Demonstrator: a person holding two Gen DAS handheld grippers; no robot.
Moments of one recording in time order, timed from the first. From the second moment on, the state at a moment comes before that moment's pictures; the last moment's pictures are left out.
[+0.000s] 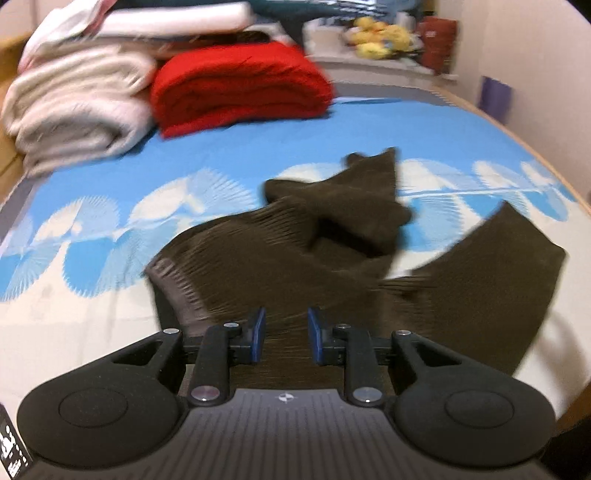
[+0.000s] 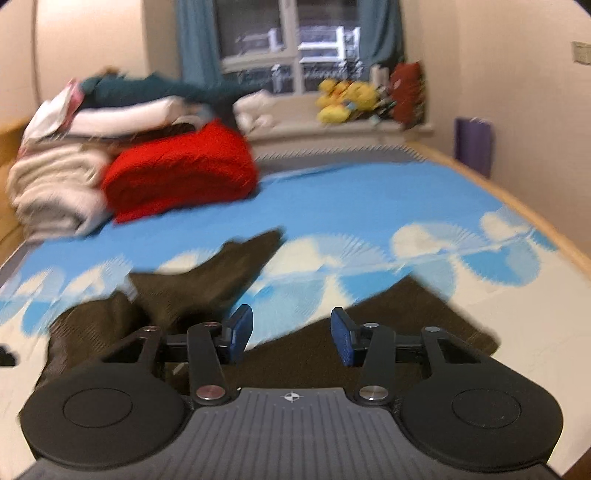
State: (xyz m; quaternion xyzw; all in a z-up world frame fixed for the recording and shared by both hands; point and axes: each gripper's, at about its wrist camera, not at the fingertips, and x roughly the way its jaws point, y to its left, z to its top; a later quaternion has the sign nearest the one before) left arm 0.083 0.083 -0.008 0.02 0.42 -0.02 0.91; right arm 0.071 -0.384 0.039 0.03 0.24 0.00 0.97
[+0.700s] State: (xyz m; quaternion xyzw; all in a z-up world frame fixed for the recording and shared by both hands) left arm 0.168 0.190 -0.126 -0.09 0.59 0.09 0.80; right arm 0.201 -0.629 -0.150 0.32 0.41 -0.23 0.82
